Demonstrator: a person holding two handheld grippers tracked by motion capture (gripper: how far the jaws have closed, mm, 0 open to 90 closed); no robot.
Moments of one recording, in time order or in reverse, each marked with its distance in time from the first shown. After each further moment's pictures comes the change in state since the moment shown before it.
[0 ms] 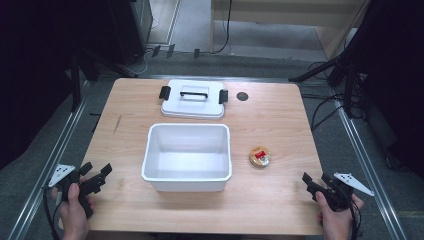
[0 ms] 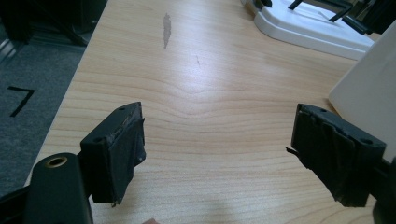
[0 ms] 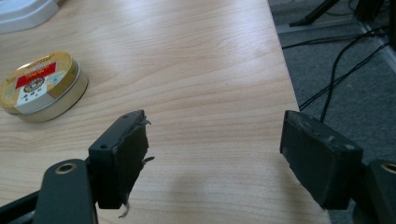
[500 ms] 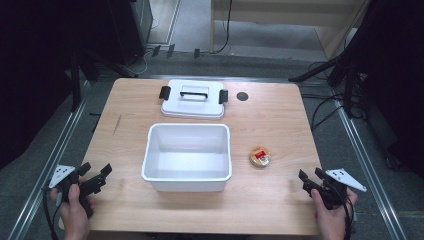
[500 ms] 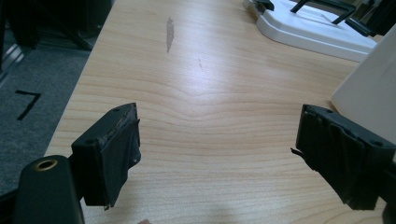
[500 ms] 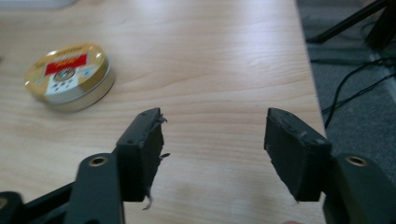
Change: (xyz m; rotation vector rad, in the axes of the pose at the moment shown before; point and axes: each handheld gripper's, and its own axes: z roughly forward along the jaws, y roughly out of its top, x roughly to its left) left arm -0.002 -0.002 -0.002 -0.029 0.023 0.005; right arm 0.019 0.014 0.001 0.022 0.034 -0.154
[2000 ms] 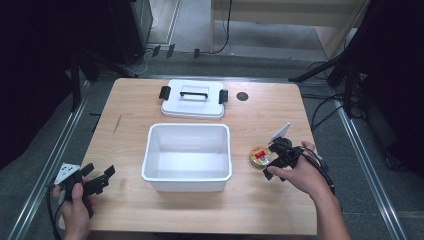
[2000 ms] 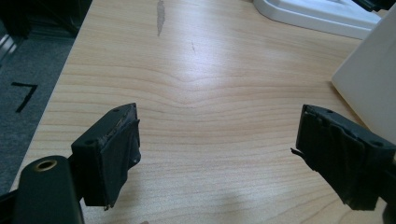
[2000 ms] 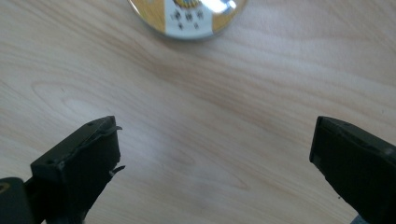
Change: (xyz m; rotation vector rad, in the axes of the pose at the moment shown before) left arm -0.003 0.001 0.005 0.080 -0.020 0.036; right arm 0.113 0.110 0.071 0.948 0.003 -0.333
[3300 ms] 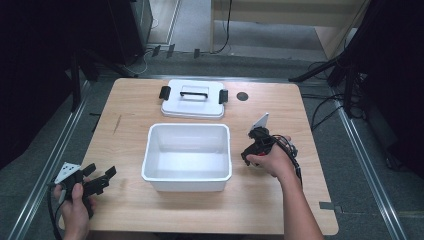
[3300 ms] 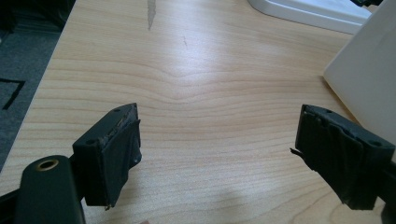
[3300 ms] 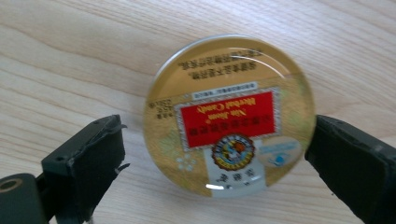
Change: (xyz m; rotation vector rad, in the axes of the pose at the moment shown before) left arm 0.001 0.000 0.002 0.021 -0.032 -0.004; right arm 0.018 0.070 0.041 0.044 0.006 0.179
